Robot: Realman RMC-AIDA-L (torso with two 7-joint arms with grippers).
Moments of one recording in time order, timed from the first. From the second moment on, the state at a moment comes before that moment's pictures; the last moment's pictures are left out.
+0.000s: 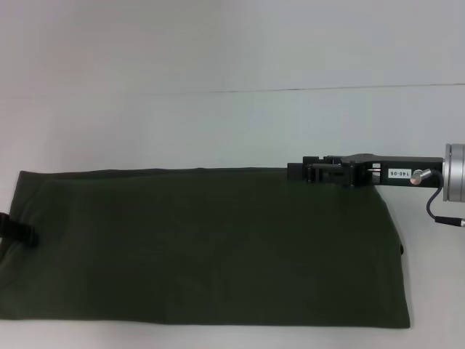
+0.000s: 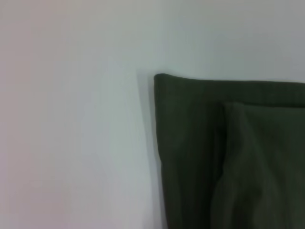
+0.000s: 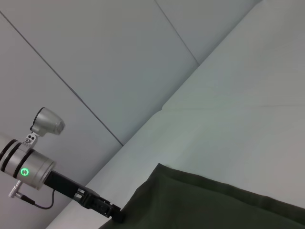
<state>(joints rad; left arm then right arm) -0.70 -1.92 0.60 0.75 2.86 1.41 -2.54 0.69 2.02 -0.62 -0.49 -2.04 -1.48 1.81</state>
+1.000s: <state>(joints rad) -0.72 -1.91 0.61 0.69 2.85 1.43 -2.53 0.69 2.02 -0.62 -0.49 -2.04 -1.49 1.81</state>
